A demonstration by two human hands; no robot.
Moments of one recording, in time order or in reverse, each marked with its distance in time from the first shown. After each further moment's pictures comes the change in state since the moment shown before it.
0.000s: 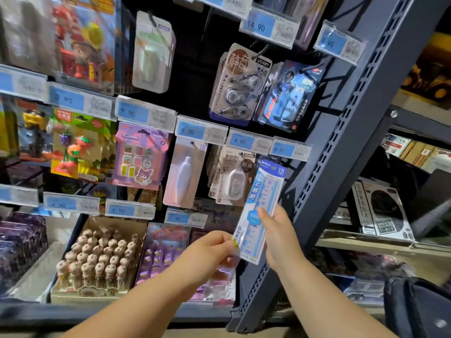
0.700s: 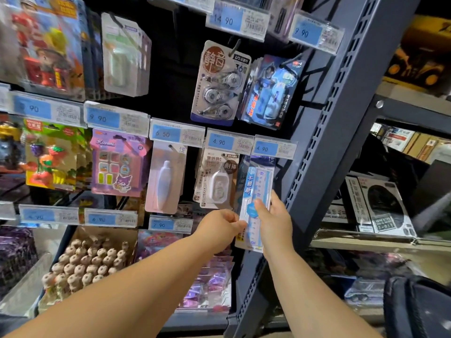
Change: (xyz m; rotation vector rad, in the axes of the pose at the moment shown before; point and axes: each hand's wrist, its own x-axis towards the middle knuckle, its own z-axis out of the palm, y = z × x) left_hand 0.070 0.034 0.039 0.445 0.183 0.093; right_hand 0.036 0.001 -0.027 -0.203 0.214 -0.126
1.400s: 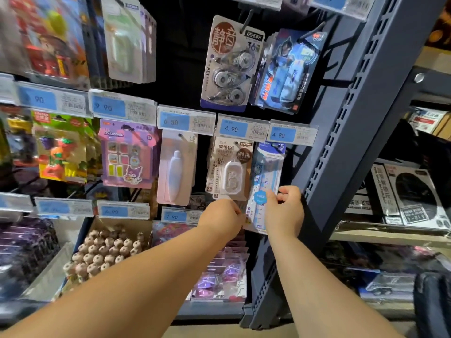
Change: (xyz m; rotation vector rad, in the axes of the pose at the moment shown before) left_hand 0.034 -0.023 -0.004 0.503 0.110 0.007; right_hand 0.020 0.016 0.020 -0.337 0.279 0.039
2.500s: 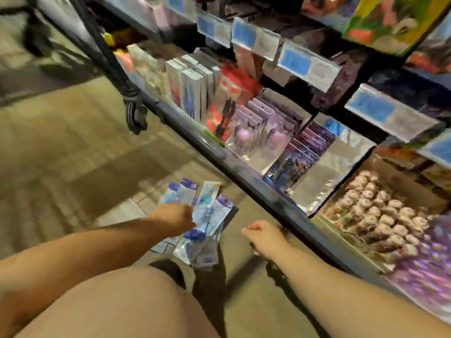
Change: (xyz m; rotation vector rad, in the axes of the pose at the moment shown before) left_hand -0.304 -0.571 -0.165 0.256 -0.292 -0.898; right_hand -0.454 0.025 0.365 -0.585 -1.574 0.042
